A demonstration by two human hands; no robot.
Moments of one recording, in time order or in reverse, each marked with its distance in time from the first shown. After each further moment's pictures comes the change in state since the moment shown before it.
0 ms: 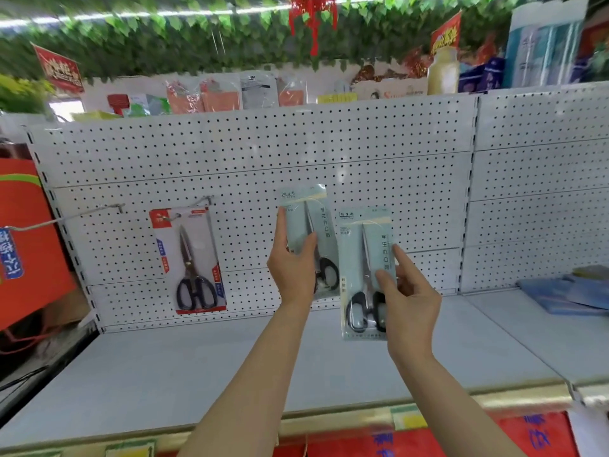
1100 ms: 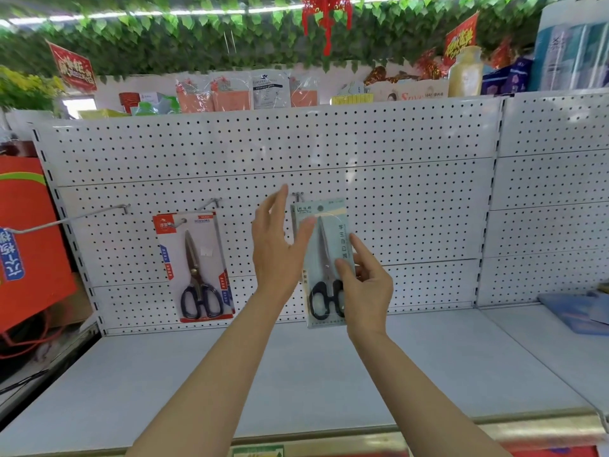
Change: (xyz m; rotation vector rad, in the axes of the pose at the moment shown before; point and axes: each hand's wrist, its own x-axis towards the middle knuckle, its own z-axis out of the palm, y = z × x) left_hand 0.053 0.014 -0.030 0.394 -0.135 0.357; right_hand 0.017 0.021 0.087 0.029 -0.136 0.026
